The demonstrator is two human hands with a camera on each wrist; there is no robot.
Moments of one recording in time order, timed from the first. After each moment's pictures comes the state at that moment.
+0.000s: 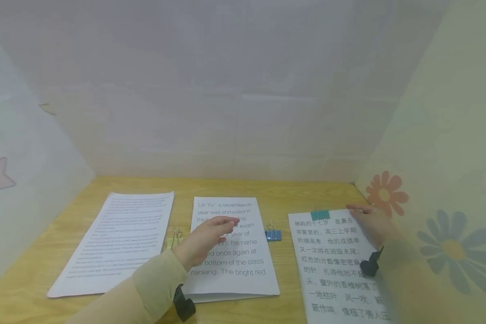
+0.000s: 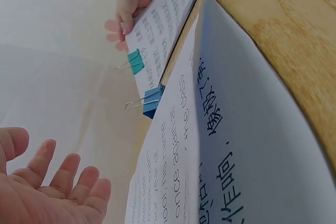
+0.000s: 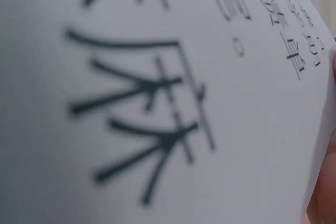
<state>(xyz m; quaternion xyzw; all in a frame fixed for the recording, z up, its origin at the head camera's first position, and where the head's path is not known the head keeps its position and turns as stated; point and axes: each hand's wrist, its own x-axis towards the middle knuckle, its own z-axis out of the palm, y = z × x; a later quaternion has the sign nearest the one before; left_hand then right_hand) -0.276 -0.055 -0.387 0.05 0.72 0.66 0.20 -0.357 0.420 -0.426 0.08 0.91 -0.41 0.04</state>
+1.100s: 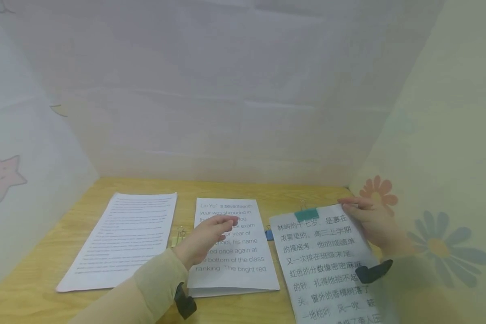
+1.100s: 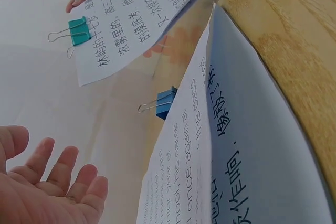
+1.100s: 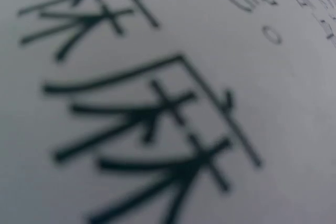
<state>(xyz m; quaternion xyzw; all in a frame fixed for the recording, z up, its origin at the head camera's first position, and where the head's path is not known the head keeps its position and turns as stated) -0.263 -0.067 -0.379 0.09 0.72 0.66 0.18 -0.277 0.337 -0.325 -0.07 0.78 -0.62 0.04</state>
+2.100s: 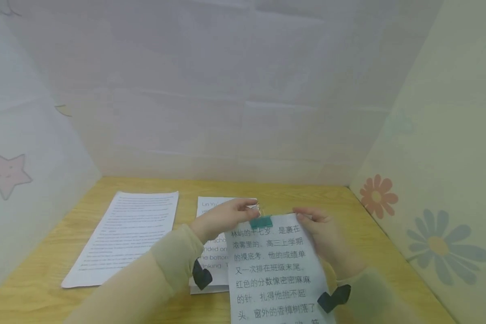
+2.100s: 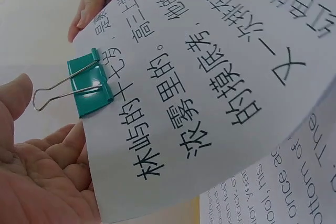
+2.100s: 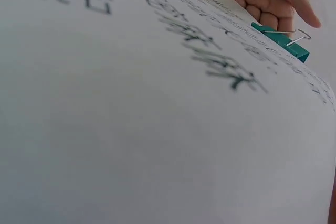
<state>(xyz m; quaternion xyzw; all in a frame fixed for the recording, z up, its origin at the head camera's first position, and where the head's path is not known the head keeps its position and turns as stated) -0.278 -0.039 -0.328 0.19 0.82 0.50 0.19 -0.255 0.224 -0.355 -0.09 0.67 -0.73 0.06</state>
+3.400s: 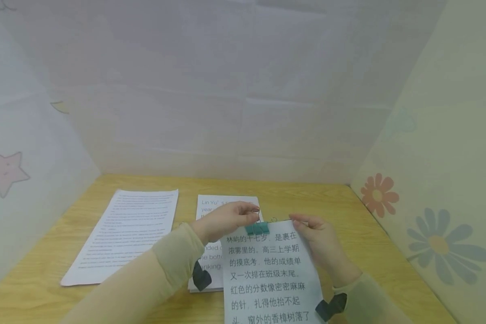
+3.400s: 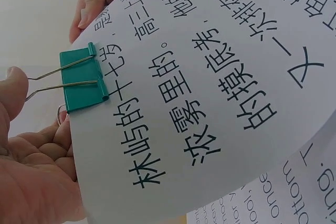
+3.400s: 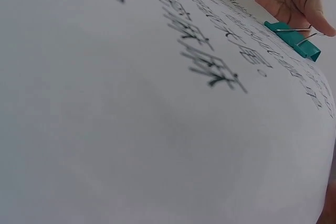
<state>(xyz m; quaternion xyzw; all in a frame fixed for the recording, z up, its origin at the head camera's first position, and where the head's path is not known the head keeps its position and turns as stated) -0.276 -0.037 -0.336 0.21 0.81 0.51 0.19 -0.243 0.212 -0.366 -0.02 0.70 -0.71 0.04</state>
